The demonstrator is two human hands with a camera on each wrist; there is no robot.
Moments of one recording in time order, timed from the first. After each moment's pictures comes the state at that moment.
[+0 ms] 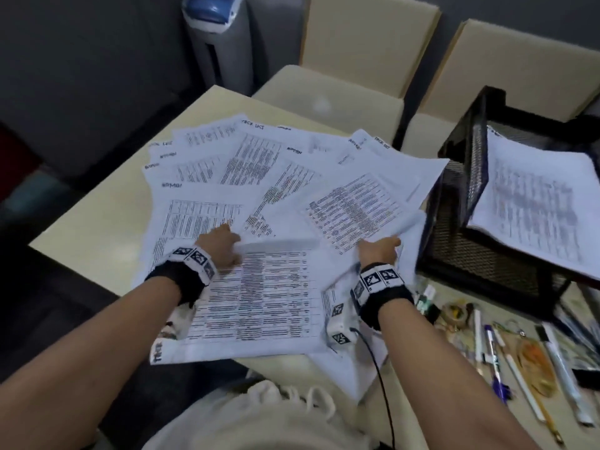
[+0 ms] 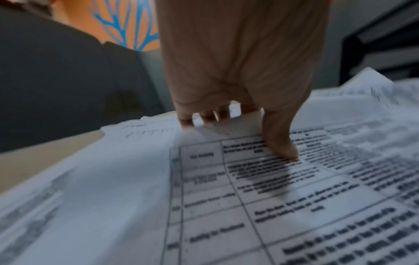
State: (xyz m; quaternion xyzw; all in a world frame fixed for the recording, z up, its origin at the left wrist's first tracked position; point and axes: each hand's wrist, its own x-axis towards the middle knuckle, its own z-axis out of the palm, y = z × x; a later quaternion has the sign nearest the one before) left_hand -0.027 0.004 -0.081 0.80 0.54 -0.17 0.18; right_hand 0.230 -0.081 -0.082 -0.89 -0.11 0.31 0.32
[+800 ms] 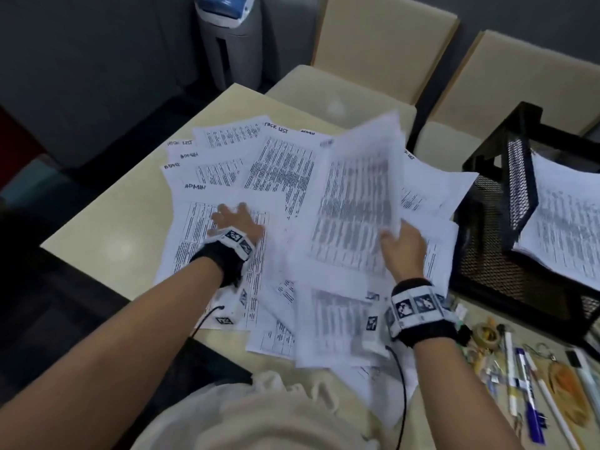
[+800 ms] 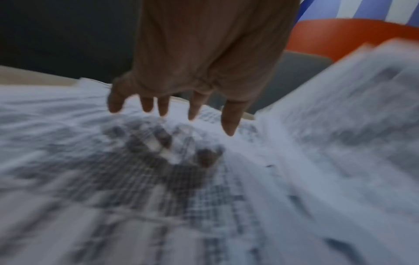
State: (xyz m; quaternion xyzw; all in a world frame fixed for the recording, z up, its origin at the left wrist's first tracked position) left_hand -0.019 0.056 -0.083 0.64 0.72 -0.07 0.28; right_hand 0.199 -0.067 -0.040 -0.85 -0.35 0.21 0.32
